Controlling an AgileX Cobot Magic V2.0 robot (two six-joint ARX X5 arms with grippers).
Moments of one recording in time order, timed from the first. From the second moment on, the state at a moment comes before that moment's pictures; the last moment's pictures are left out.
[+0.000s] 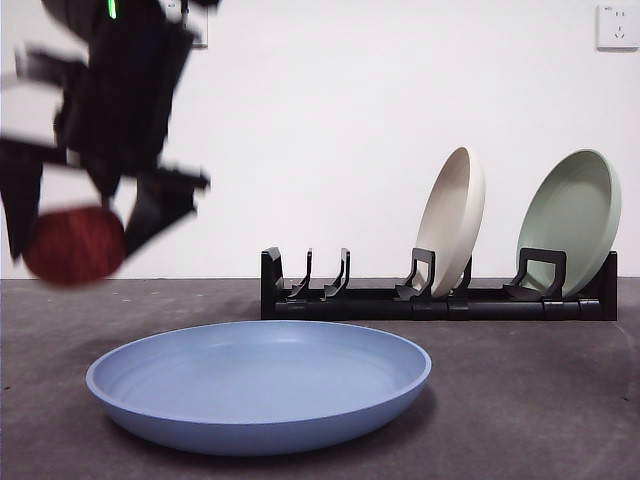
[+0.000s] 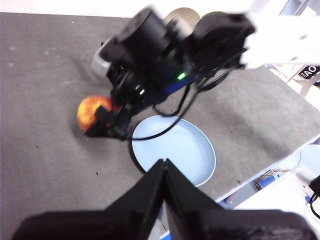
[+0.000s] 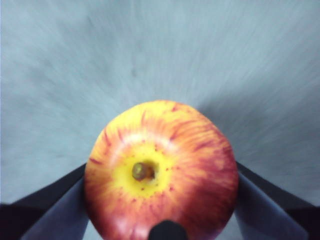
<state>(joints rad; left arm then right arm) -1.11 0.24 1.14 -1.33 -0.41 -0.52 1.02 2.26 2.02 -0.69 0.06 0.13</state>
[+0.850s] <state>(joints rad) -1.11 0.24 1.14 -1.33 -0.47 -0.52 1.01 1.69 1.13 -0.30 0.14 0.10</state>
